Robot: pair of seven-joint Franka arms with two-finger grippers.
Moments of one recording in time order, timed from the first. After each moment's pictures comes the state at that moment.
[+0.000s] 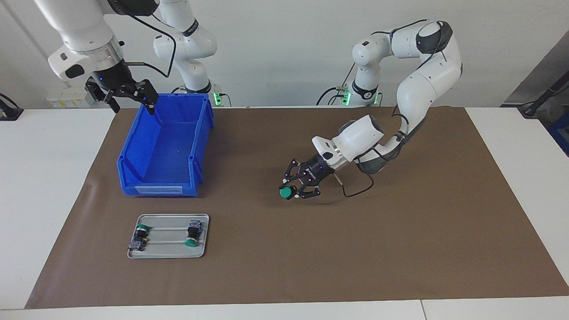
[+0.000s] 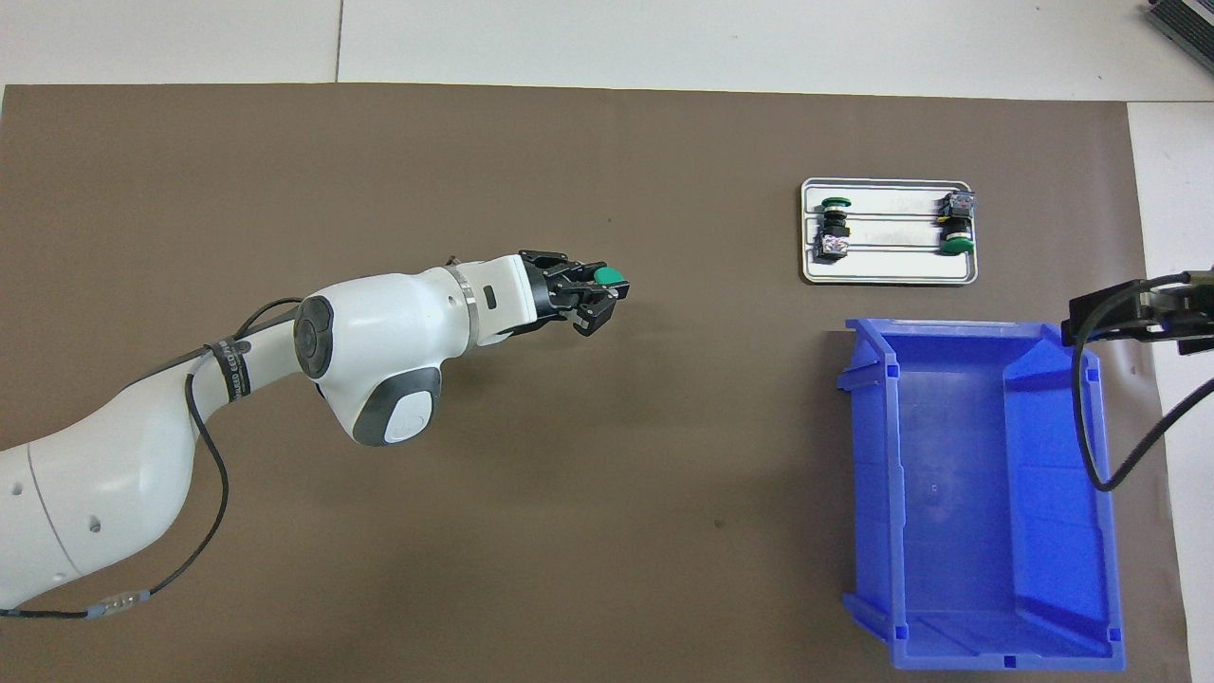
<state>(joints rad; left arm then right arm) 0.56 0.91 -1.21 -1.96 0.63 2.93 -0.13 0.15 -0.04 -0.15 -1.57 -0.02 1.48 0.09</state>
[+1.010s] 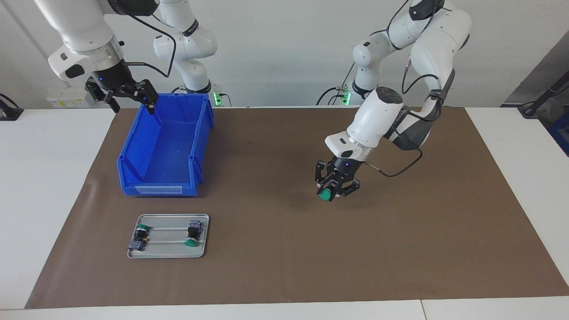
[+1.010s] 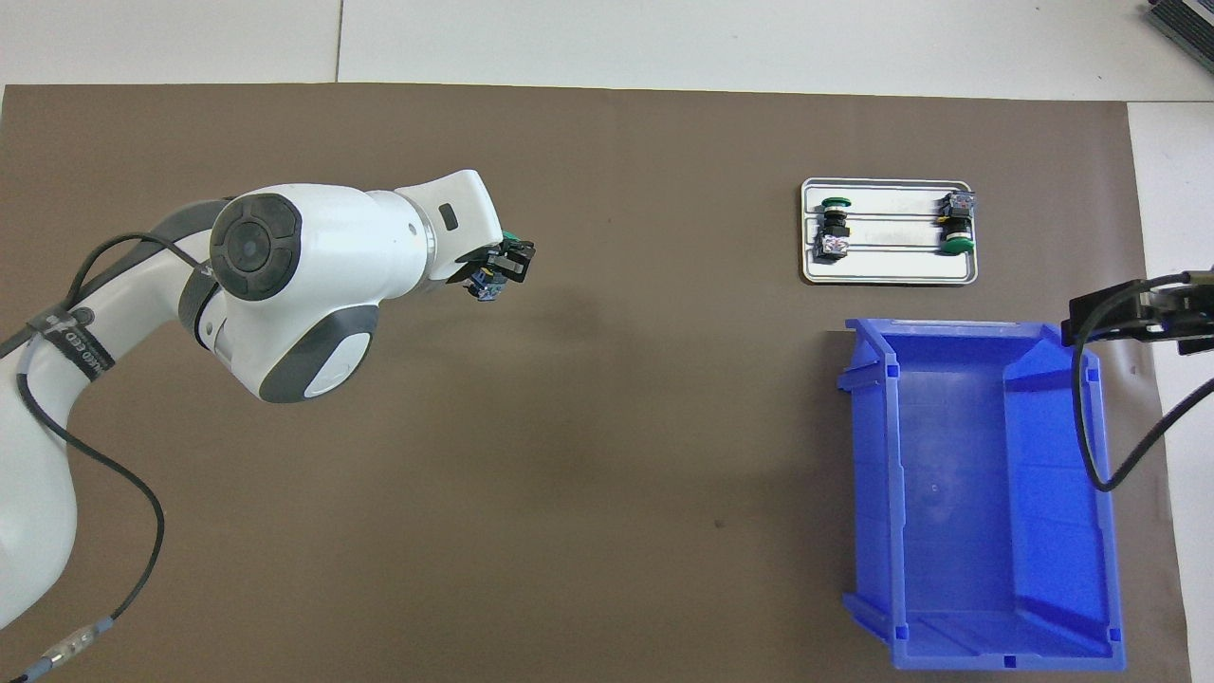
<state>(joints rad) 0.61 0.68 -1.24 -1.80 0.63 2.43 -0.30 0.15 -0.04 -0.15 -1.57 -0.02 1.48 0.09</state>
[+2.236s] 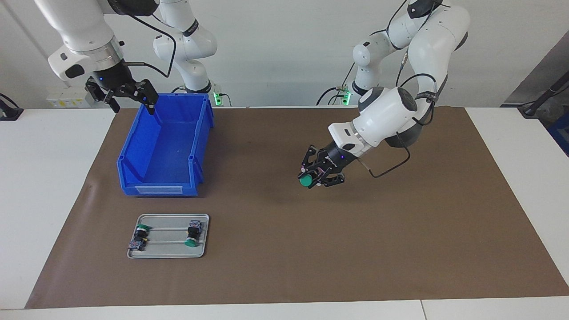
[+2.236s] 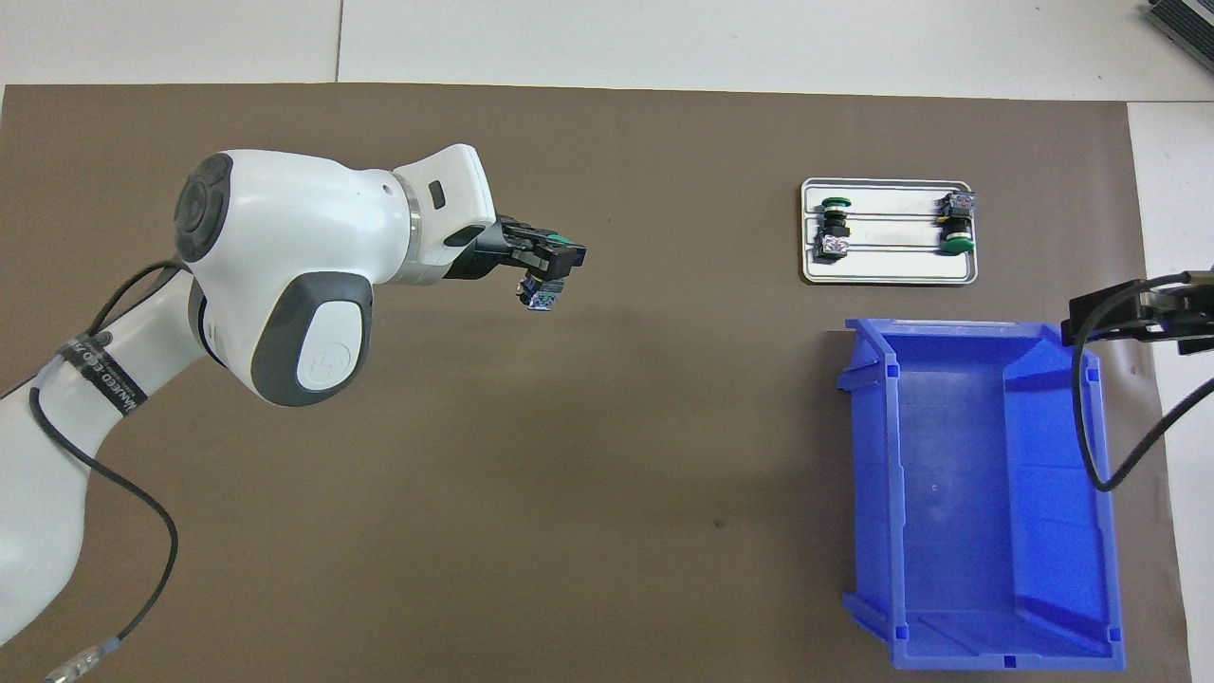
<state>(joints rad) 0.58 0.63 -1.25 -1.77 0.13 2.47 0.01 0.15 -0.04 -0.15 -1.57 -0.02 1.48 0.09</state>
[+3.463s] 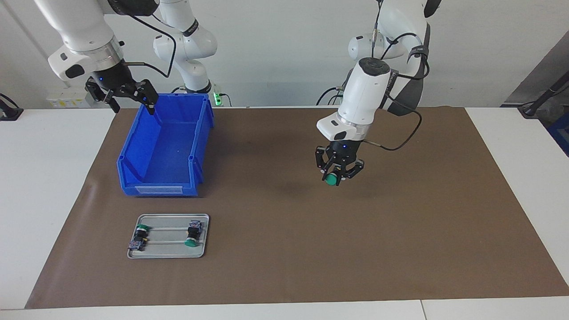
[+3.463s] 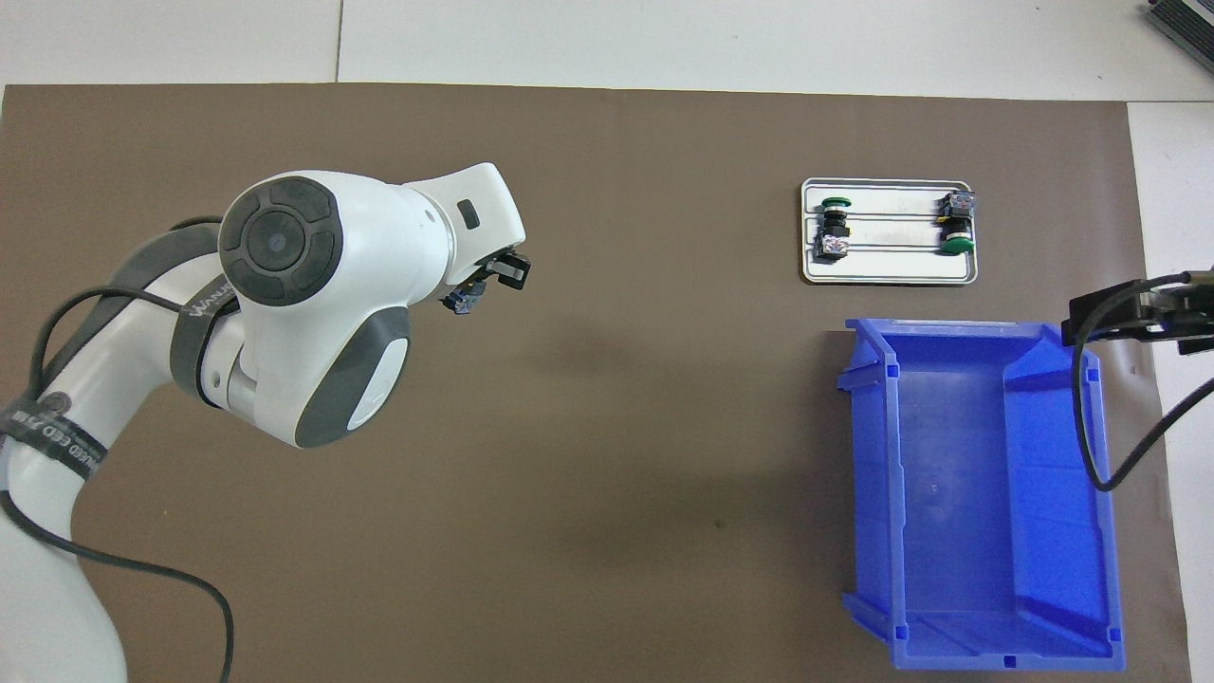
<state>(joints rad) -0.02 0.22 -0.49 -1.76 0.08 2.29 -0.08 0.15 -0.04 -0.15 -1.57 -0.02 1.48 0.09</state>
